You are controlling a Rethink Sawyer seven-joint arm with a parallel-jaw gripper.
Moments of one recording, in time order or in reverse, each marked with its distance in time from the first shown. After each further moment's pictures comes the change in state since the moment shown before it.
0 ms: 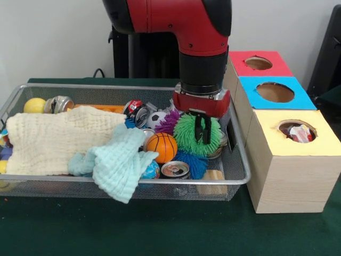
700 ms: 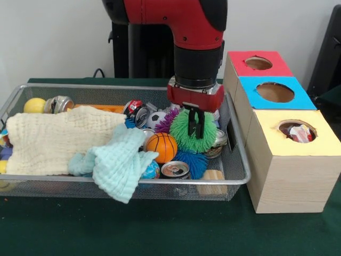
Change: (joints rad) arm 0.020 -0.032 -0.043 0.021 0.043 0.001 0.000
